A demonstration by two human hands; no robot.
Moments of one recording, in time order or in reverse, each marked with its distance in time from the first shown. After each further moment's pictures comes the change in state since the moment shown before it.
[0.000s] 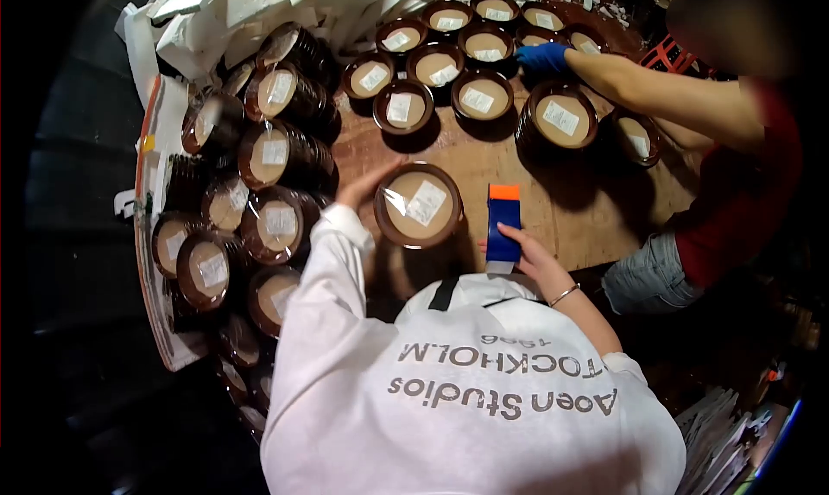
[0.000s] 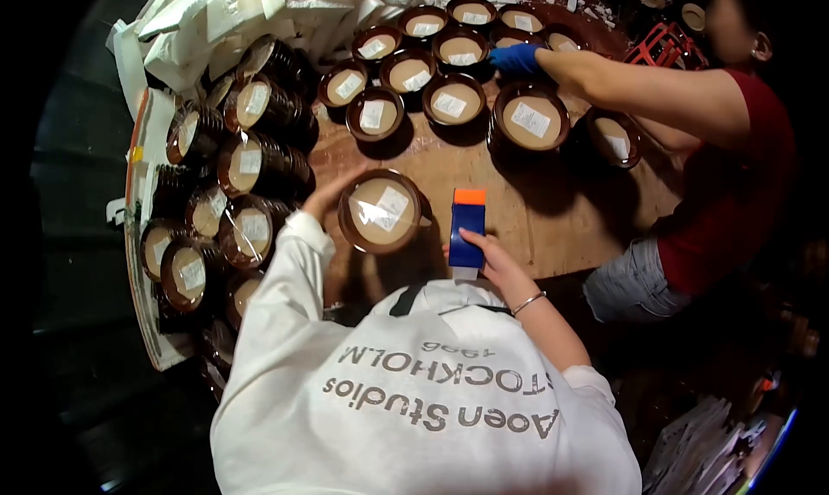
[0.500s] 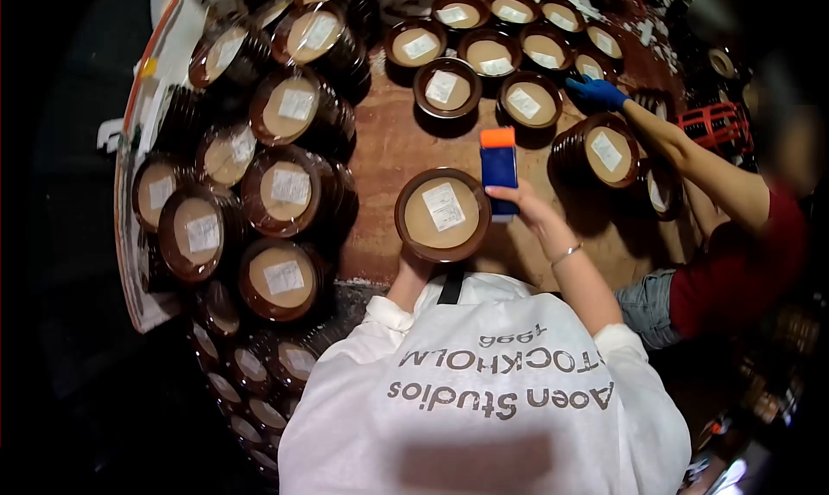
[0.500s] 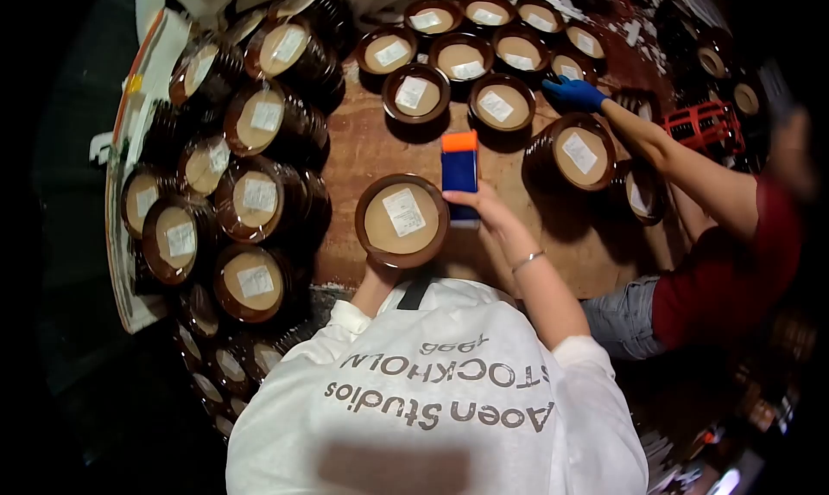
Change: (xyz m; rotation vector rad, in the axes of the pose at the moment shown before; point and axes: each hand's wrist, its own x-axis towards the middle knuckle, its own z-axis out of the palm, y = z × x) left_hand -0.015 -0.173 0.058 -1.095 0.175 0.123; right_hand 0.074 -0.064 0.081 -0.554 -0.103 -0.111
